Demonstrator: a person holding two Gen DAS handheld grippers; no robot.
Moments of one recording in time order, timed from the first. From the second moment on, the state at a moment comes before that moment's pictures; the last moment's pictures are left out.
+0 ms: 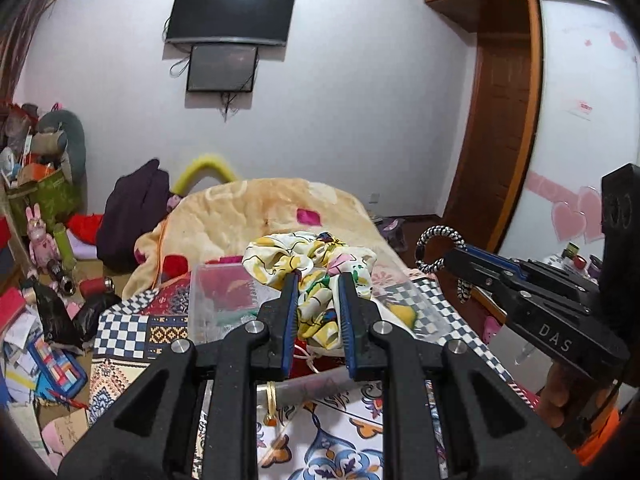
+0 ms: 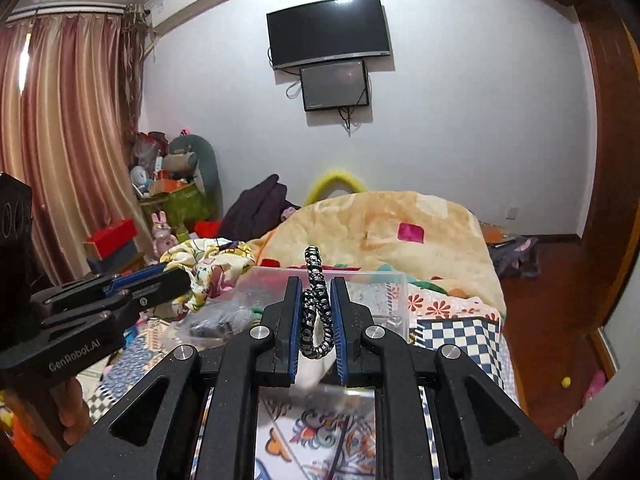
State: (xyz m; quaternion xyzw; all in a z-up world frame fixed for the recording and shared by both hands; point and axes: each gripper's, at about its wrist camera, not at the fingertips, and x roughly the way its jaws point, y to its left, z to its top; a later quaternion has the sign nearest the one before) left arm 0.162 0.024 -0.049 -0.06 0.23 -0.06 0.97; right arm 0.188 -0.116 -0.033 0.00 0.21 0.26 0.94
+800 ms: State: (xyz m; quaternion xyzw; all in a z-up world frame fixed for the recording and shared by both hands) left arm 0.217 0.021 -0.115 -0.07 0.34 -0.04 0.94; right arm 0.228 -0.094 -0.080 -0.05 0.30 0.23 0.93
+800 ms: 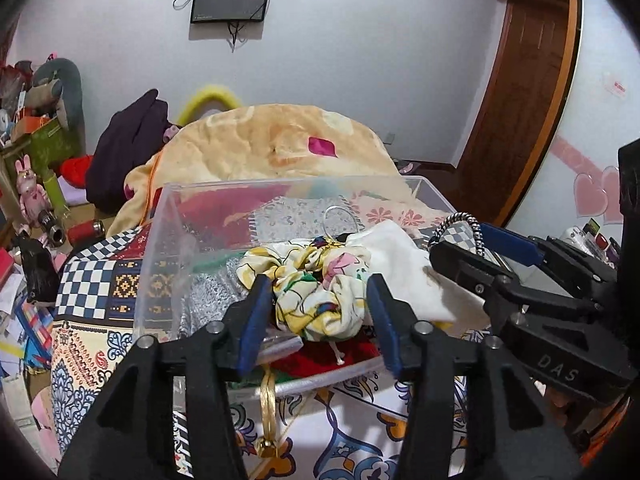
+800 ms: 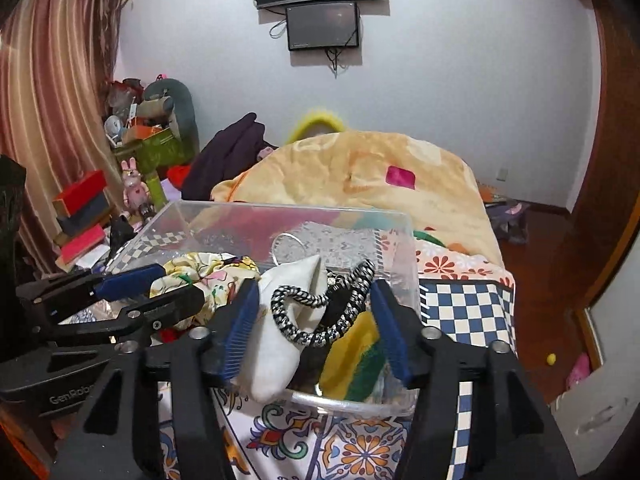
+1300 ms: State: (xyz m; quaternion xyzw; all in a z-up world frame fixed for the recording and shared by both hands) left arm 0.154 0.029 -0.040 -0.07 0.24 -0.05 0.97; right arm 0.188 -0.114 -0.023 -0.04 0.22 0.24 0.94
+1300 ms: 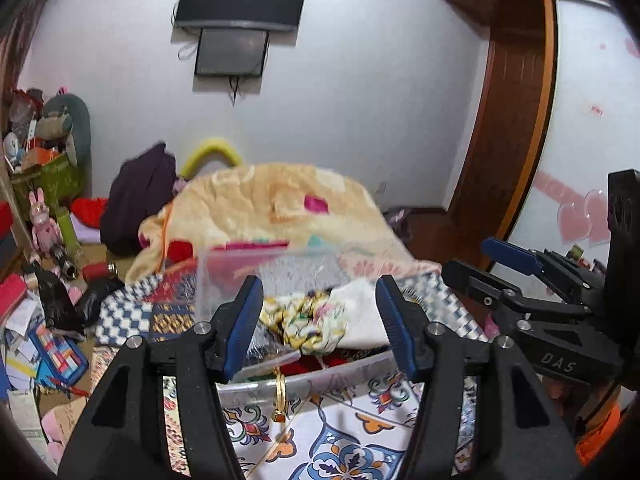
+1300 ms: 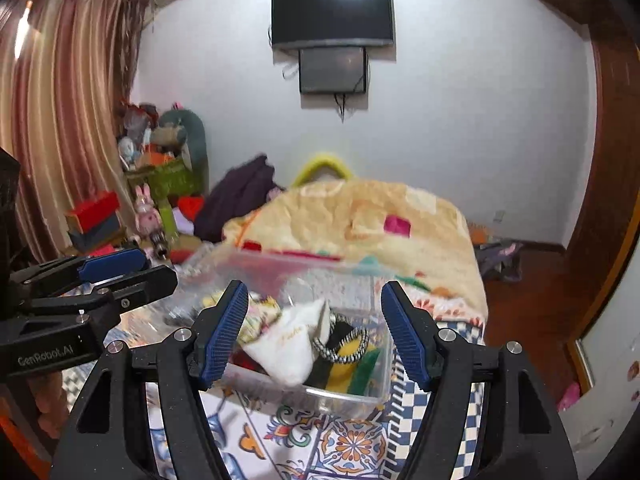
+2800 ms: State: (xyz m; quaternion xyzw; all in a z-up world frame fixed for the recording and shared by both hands) left arm 0.046 0.016 0.035 -0.03 0.10 -0.03 0.99; right arm 0.119 -0.144 0.019 0.01 0.11 0.27 0.96
